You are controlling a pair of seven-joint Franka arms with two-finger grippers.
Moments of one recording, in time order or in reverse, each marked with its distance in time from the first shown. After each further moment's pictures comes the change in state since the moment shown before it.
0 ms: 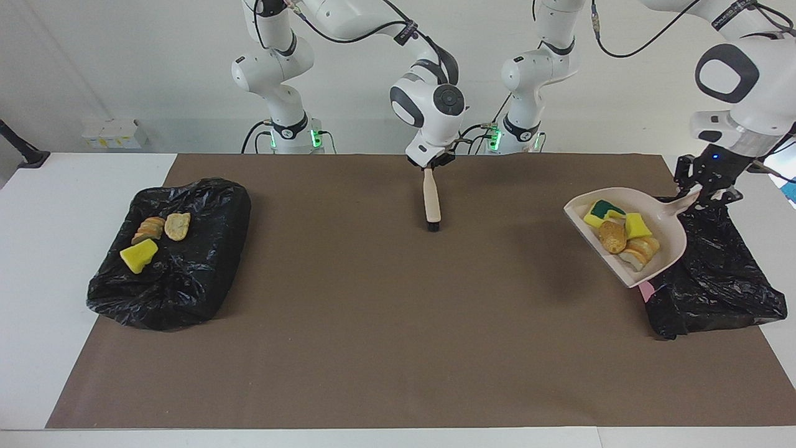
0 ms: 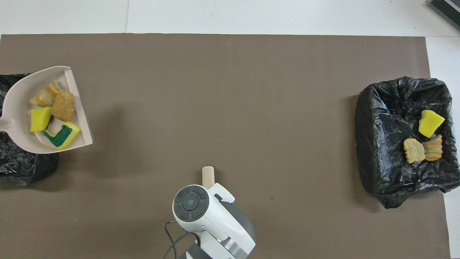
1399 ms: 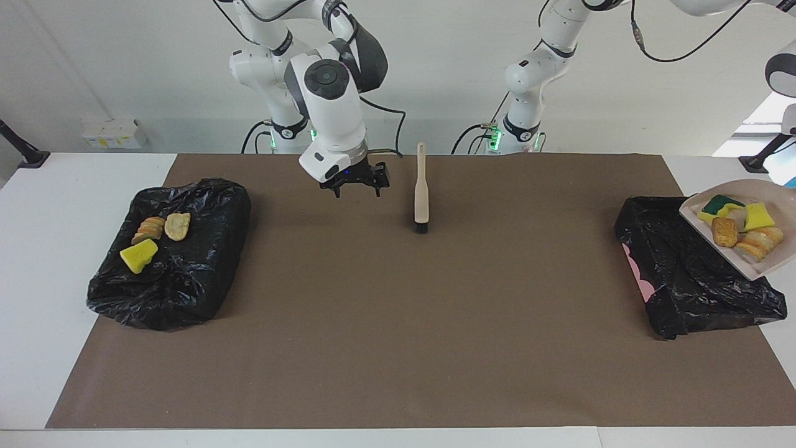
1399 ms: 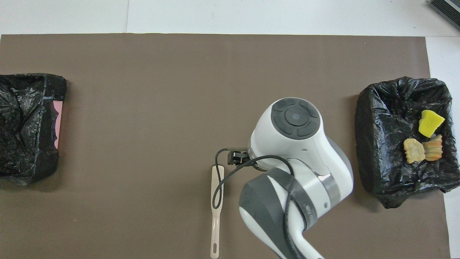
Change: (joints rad) left arm 0.135 0.170 -0.011 0.208 0.590 0.175 0.045; right arm -0.486 -0.143 -0.026 0.184 -0.119 -0.172 -0.409
